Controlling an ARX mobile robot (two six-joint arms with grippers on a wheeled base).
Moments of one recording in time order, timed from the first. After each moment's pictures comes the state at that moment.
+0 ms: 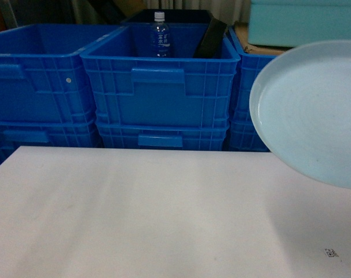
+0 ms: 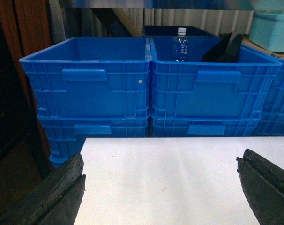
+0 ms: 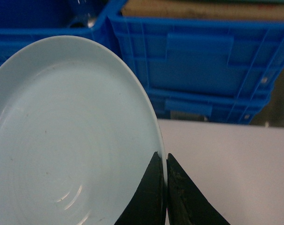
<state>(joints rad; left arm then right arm) 0.00 0.01 0.01 0.00 0.00 0.00 -0.03 1.30 0.66 0.26 -0.21 0.05</state>
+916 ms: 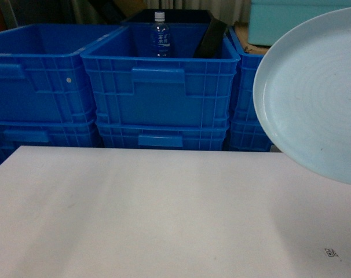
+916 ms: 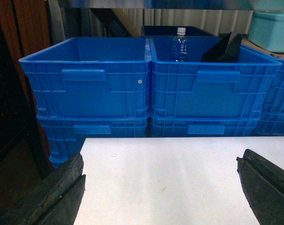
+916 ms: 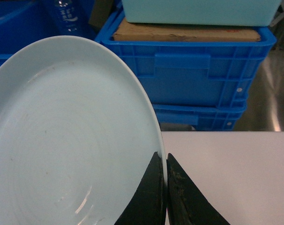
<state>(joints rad) 0.00 0.01 0.01 0.00 0.00 0.00 0.08 1.11 0.51 0.35 0.01 0.10</state>
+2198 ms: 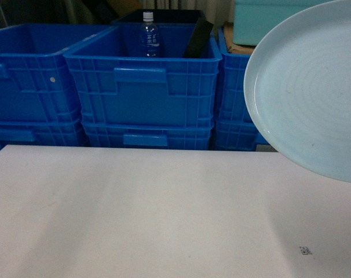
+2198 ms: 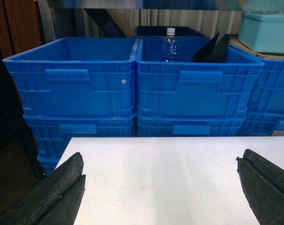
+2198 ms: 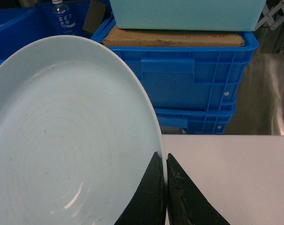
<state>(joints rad) 0.00 0.01 0.01 0.00 0.00 0.00 0.09 1.11 0.51 0.37 -0.02 0.12</state>
